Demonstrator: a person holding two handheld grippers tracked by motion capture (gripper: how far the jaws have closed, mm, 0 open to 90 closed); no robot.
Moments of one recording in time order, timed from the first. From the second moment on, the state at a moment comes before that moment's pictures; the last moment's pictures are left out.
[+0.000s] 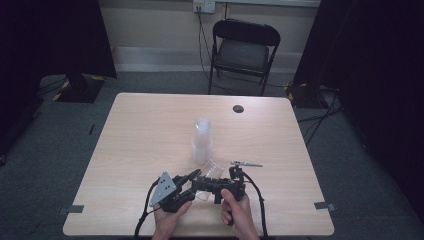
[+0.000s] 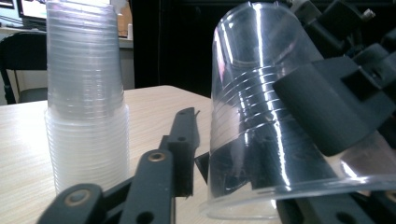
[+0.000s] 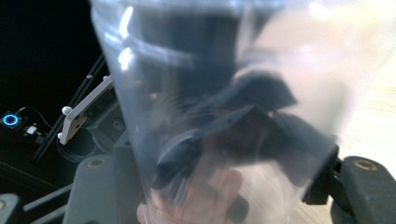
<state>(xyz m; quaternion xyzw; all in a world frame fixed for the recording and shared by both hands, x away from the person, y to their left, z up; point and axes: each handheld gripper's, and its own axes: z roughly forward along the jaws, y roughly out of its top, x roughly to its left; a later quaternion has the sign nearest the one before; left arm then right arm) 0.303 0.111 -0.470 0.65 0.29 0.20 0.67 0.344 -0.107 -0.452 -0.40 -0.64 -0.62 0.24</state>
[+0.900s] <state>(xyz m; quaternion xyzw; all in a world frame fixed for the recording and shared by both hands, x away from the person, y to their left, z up) 0.313 0.150 -0.472 0.63 0.32 0.19 0.68 0.344 -0.119 -0.456 -0.41 -0.65 -0.62 0.13</state>
